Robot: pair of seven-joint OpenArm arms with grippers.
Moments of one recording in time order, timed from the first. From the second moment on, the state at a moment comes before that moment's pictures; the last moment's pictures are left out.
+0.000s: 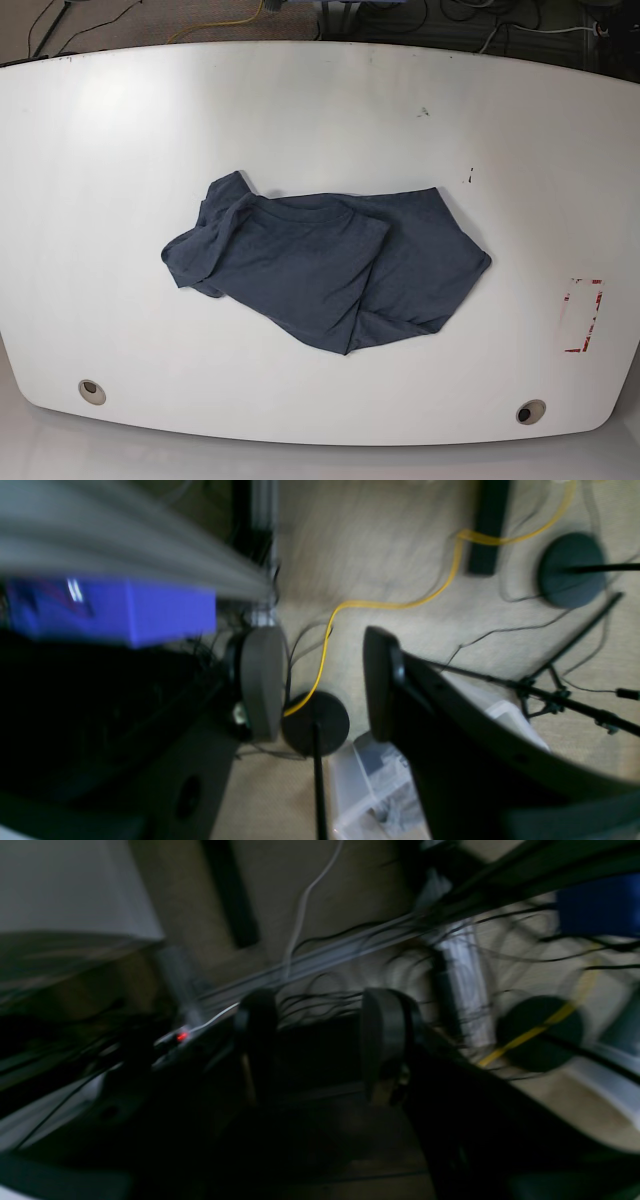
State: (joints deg) left arm 66.2 -10.1 -9.5 96.3 11.5 -7.7 -0.9; right arm -65.3 -3.0 7.1 90.8 -4.0 7.4 4.5
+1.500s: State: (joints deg) left arm 61.8 -7.3 -21.5 113.2 -11.7 -7.0 -0.4; right arm -59.1 -4.4 7.7 113.4 -4.7 8.0 3.5
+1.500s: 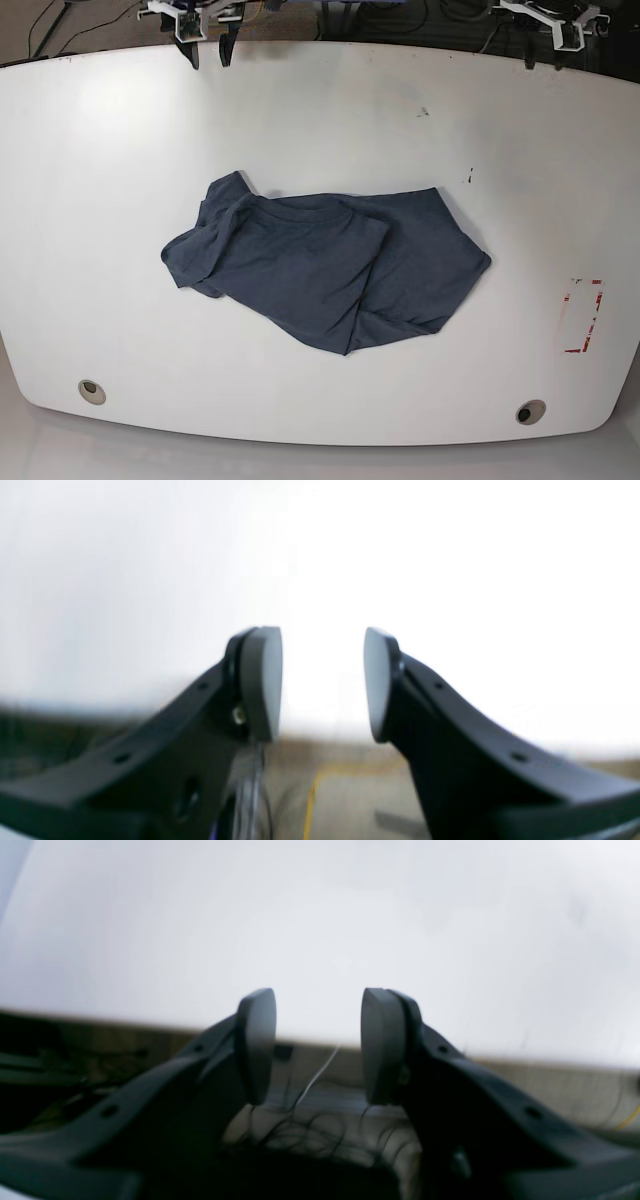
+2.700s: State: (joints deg) left arm 51.4 -6.7 -17.2 113.9 -11.6 -6.9 0.0; right arm -20.1 -4.5 4.2 110.3 0.3 12.0 -28.3
